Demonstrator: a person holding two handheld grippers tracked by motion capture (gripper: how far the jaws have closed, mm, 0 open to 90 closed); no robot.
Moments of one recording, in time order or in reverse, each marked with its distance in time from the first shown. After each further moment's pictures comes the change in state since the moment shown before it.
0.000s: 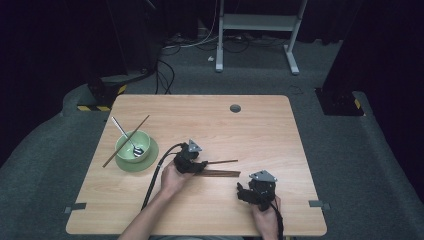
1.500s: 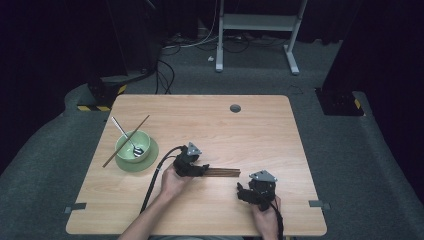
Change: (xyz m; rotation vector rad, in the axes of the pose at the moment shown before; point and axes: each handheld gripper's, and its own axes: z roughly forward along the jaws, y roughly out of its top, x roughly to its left) left arm -0.009 -0.006 -0.007 -0.029 -0.034 0.004; right arm 0.000 0.000 0.000 0.000 0.000 0.001
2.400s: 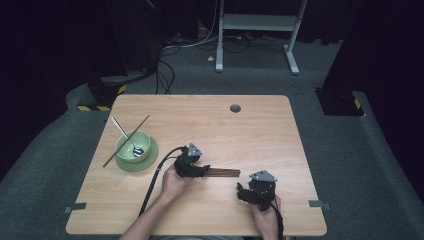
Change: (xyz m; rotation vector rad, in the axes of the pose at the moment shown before) left arm -0.003 0.000 0.000 -0.011 -0.007 0.000; right arm 0.000 0.000 0.000 0.000 0.000 0.000
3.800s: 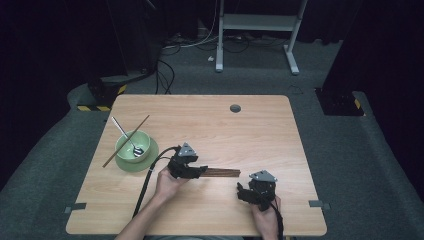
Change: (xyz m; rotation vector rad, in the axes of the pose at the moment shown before) left arm 0.003 -0.001 -0.028 -0.053 -0.084 -0.006; right arm 0.000 0.000 0.000 0.000 -0.001 0.001
